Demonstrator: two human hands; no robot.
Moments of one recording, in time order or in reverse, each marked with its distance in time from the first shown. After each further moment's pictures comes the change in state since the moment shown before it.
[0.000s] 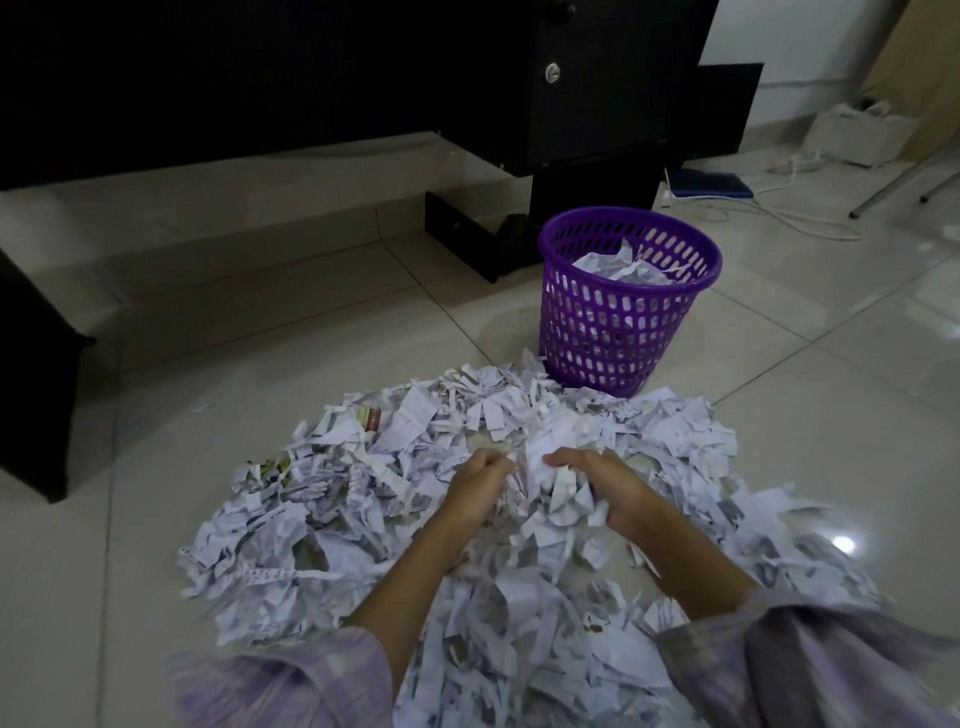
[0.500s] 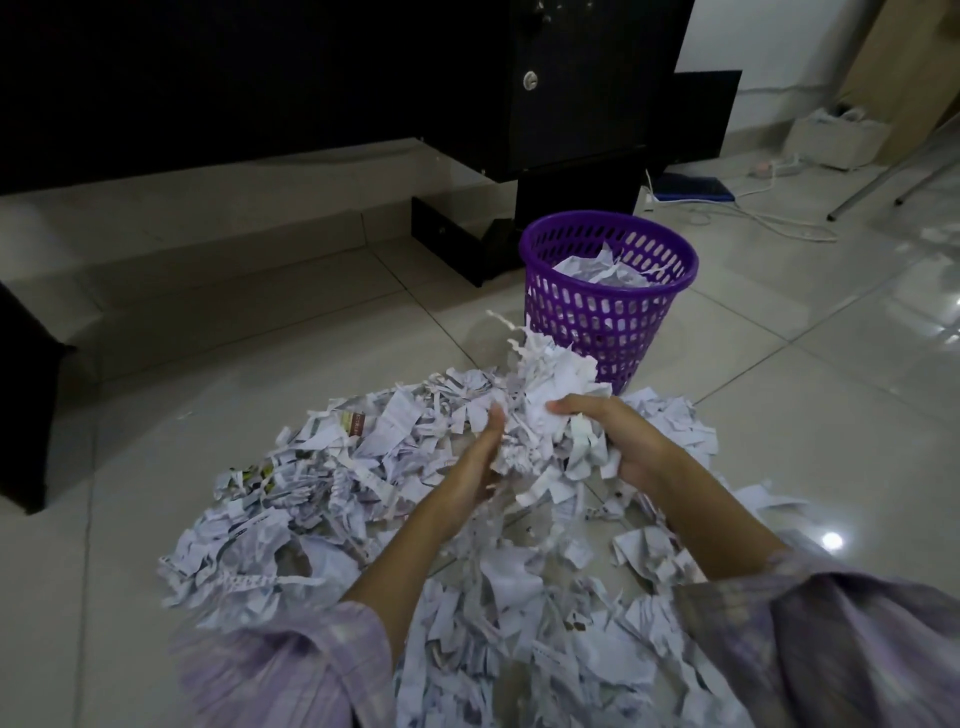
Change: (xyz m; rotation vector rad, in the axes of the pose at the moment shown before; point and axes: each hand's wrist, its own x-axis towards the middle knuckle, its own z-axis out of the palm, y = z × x) left_hand 0.006 0.014 0.006 -0.254 -0.235 0.040; right_hand -0.028 -0.061 -0.019 0.034 -0.126 -0.117
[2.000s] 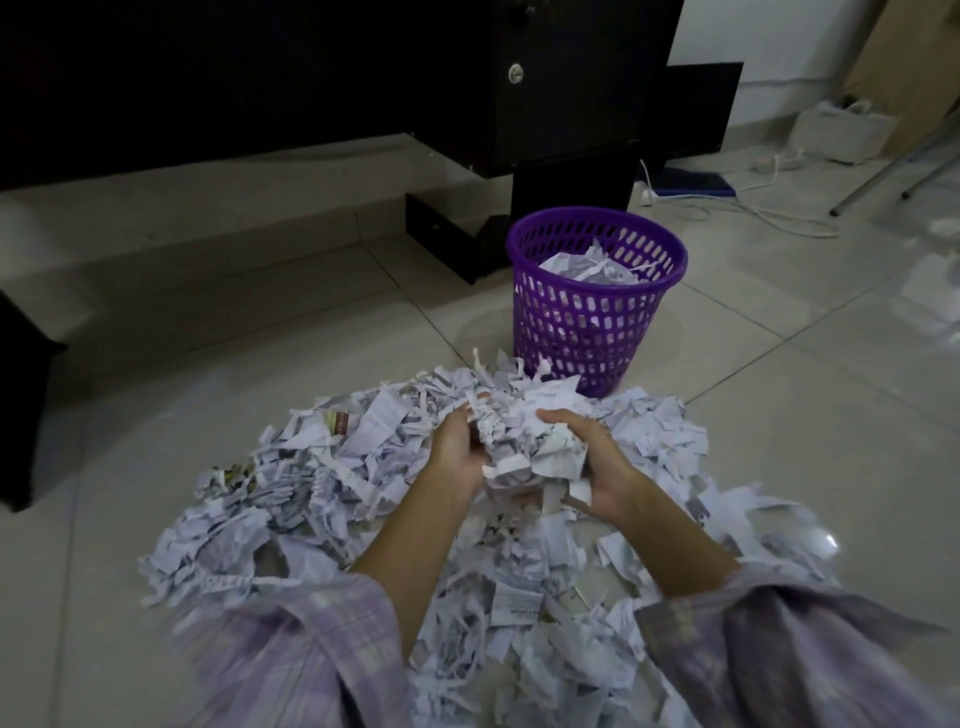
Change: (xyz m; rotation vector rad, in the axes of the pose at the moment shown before) left_hand 0.033 0.032 0.028 -0.729 0.370 -0.117; right_hand 0.012 0.038 -0.007 0.428 -0.134 0.121
